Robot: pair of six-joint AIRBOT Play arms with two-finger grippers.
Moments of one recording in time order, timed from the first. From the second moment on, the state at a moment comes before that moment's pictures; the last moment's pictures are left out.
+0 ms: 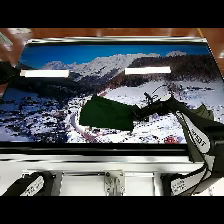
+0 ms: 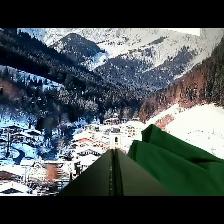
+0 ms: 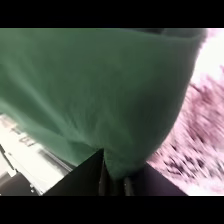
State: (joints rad) left arm 0.18 -0.97 1.39 1.18 -1.12 -1.49; right arm 0.09 -1.74 1.07 -0.61 1.13 1.25
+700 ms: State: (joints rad) left arm 0.18 -0.97 1.39 1.18 -1.16 -1.50; right arm -0.58 -1.32 1.46 -0.63 1.31 1.34
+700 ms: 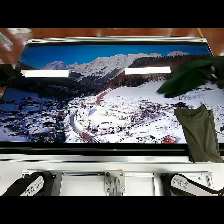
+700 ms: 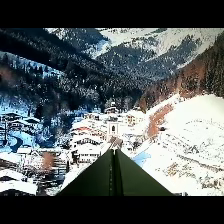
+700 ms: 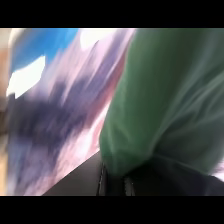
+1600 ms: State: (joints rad) left arm 0.18 -0.98 1.39 1.18 -1.17 -1.50; right arm -0.85 -1.21 1.12 -1.49 1.65 1.47
